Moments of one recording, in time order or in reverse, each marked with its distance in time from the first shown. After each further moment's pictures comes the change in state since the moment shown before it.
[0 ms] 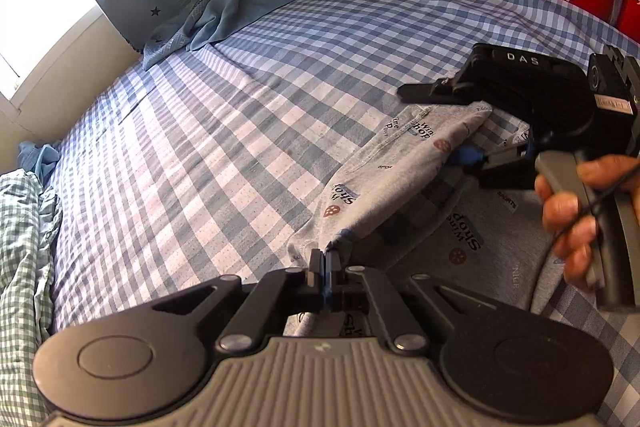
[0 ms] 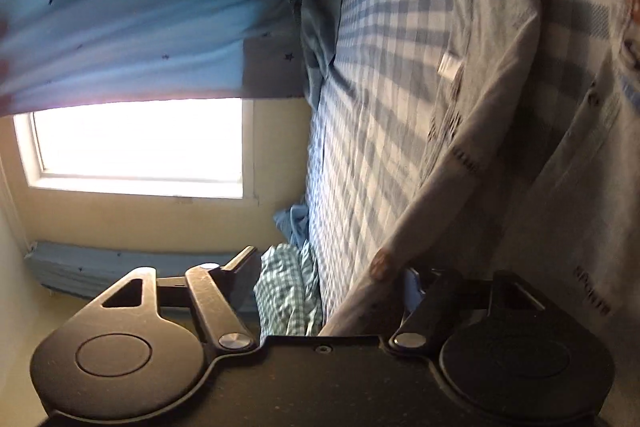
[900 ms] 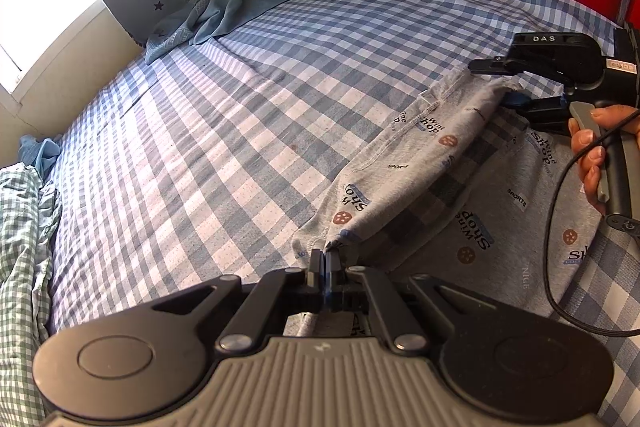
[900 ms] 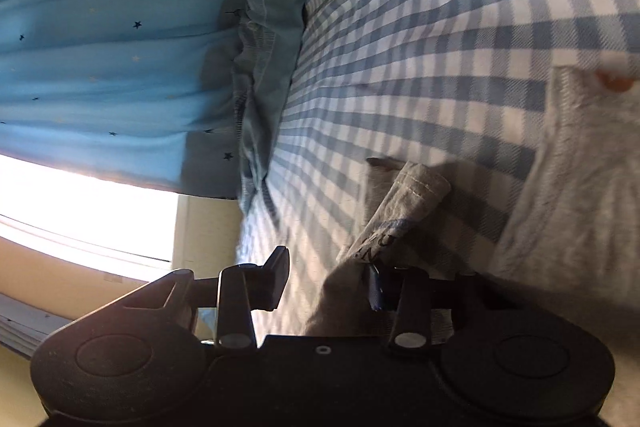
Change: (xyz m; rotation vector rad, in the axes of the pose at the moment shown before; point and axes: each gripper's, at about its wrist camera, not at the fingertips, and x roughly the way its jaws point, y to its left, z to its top) left arm 0.008 0.004 -0.003 -0.011 0.008 0.004; right arm -0.044 -0.022 0.071 -0.093 -0.256 -0.215
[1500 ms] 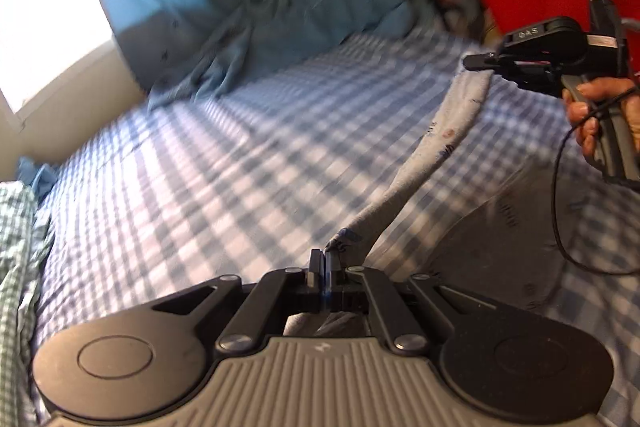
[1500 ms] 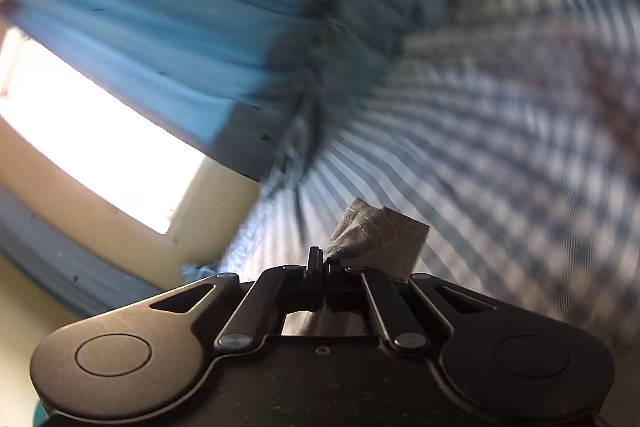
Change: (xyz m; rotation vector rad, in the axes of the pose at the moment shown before) left arm -0.054 0.002 -0.010 -0.037 -0.248 -0.076; right arm -0.043 0.087 0.055 -0.425 0.005 0.064
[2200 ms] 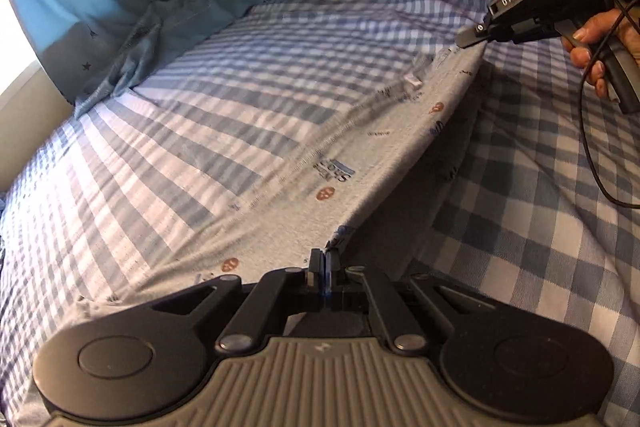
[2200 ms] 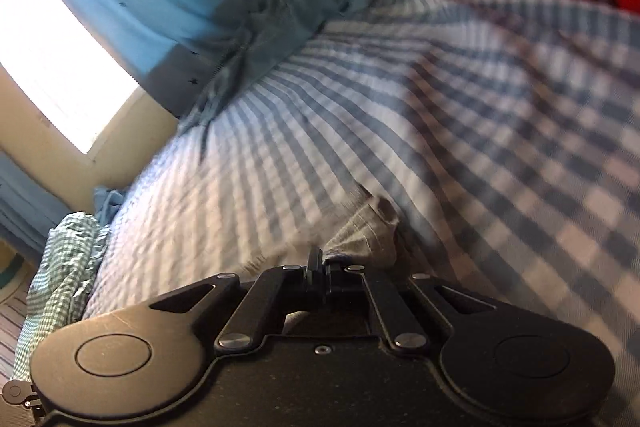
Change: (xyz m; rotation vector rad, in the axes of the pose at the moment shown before) left arm 0.019 -0.076 -0.093 0.176 0.051 -0.105; right arm -0.125 -0.037 -0.077 -0.182 0.095 -0.285
